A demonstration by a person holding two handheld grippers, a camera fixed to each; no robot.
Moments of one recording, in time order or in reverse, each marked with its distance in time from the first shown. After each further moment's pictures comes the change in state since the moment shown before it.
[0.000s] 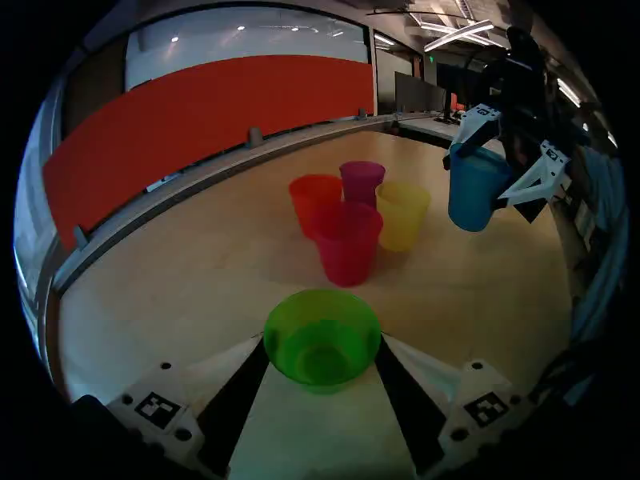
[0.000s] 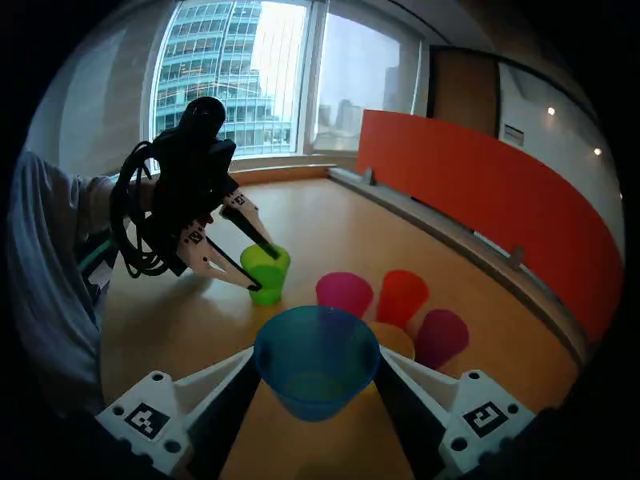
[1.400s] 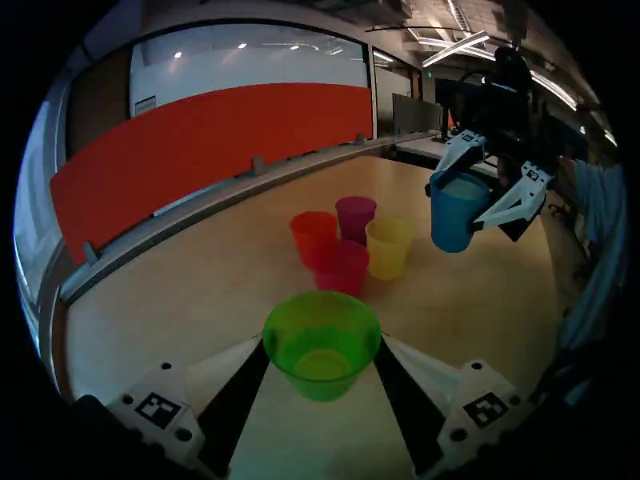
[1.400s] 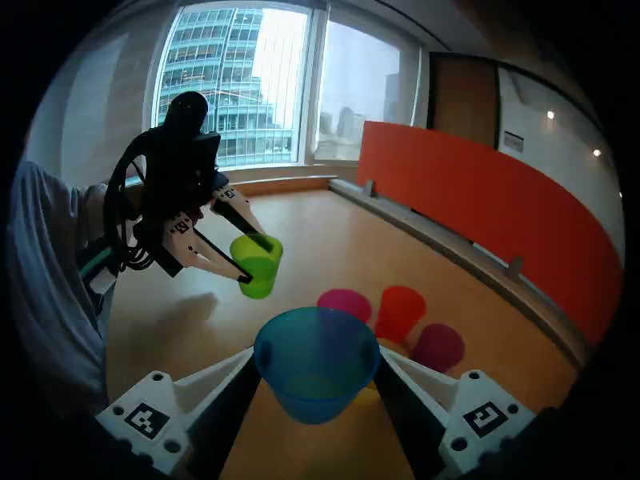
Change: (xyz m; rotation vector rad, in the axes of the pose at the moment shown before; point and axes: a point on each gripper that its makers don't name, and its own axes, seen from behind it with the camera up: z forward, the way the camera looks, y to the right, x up) left arm 0.033 0.004 -0.039 0.007 0.079 0.004; right arm 0.017 -0.003 -0.007 0.007 0.032 -0.002
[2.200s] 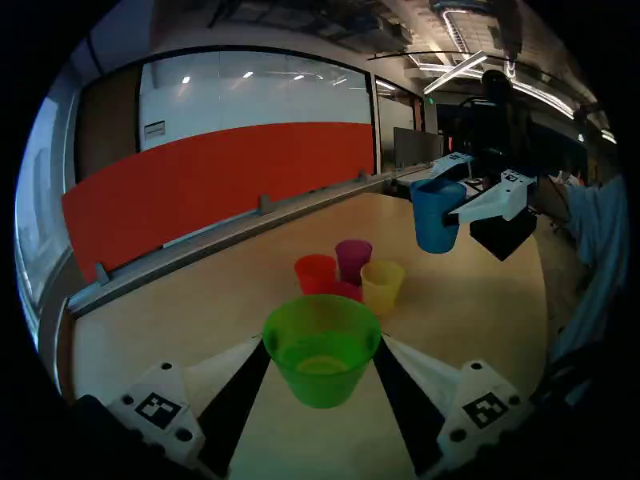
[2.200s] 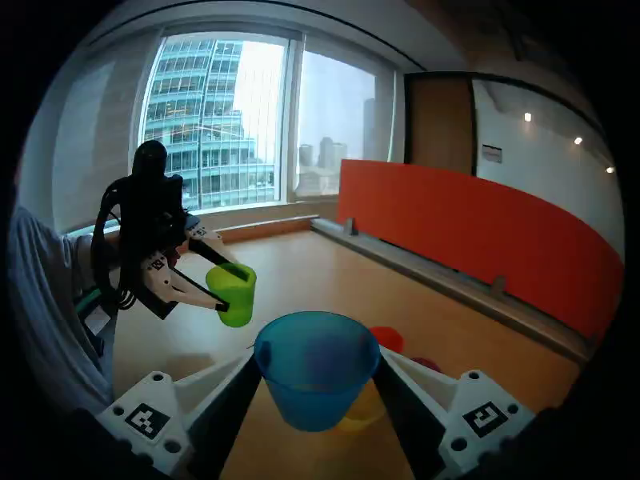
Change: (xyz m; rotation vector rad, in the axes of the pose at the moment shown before) left arm 0.046 0.001 -0.034 0.024 0.145 -0.011; right arm 0.056 0.014 -0.024 -0.056 0.149 0.069
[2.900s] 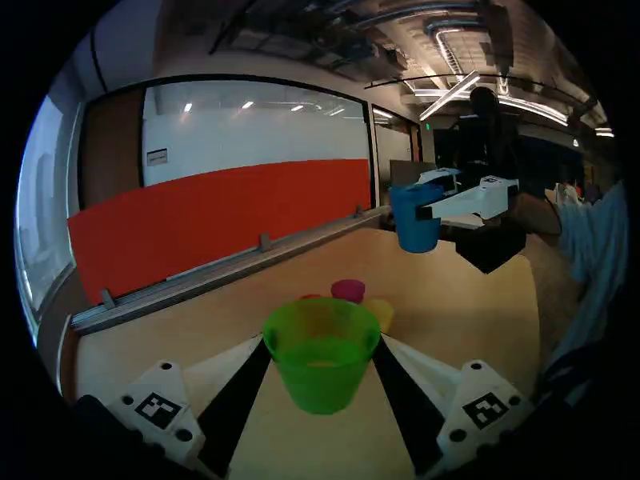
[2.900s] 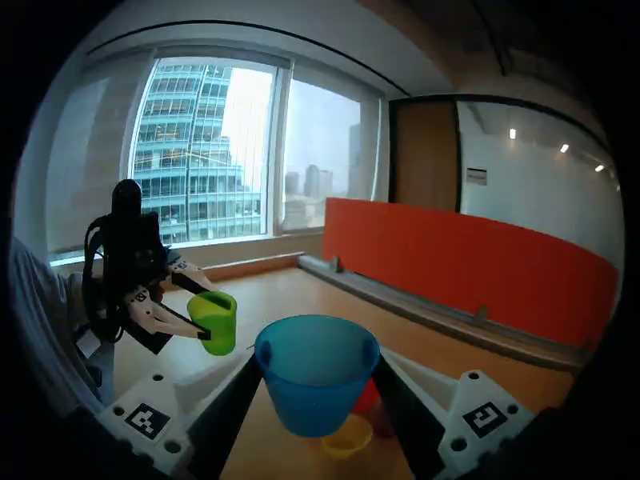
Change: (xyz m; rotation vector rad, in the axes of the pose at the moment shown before) left arm 0.044 0.007 -0.027 0.005 0.137 0.011; right arm 0.063 0.009 -0.013 -0.060 0.129 0.020
